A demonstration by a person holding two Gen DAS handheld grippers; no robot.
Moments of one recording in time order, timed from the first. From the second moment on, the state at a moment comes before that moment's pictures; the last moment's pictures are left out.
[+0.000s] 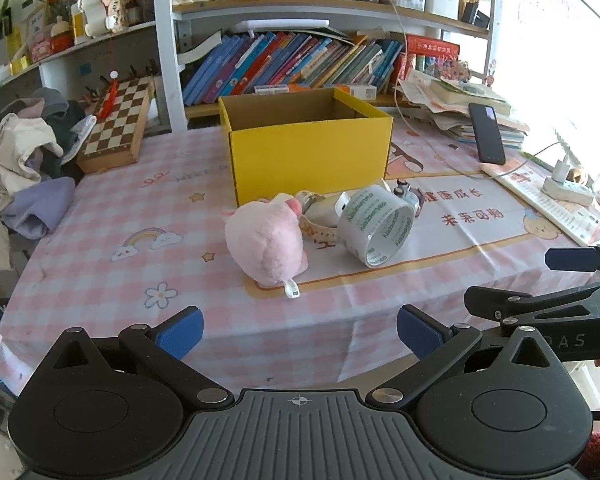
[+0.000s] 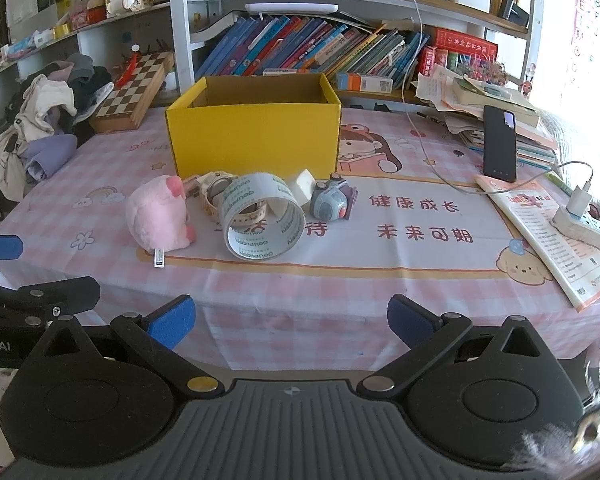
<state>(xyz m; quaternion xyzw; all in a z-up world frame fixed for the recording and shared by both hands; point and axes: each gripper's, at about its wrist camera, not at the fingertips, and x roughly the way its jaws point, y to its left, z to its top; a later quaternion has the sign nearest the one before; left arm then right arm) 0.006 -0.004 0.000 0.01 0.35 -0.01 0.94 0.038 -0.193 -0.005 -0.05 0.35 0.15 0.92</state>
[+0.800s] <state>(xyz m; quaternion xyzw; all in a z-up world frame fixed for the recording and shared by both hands) 0.005 -0.003 0.001 0.00 0.35 -0.02 0.94 0.036 -0.190 -0.004 -0.05 0.35 0.15 0.93</state>
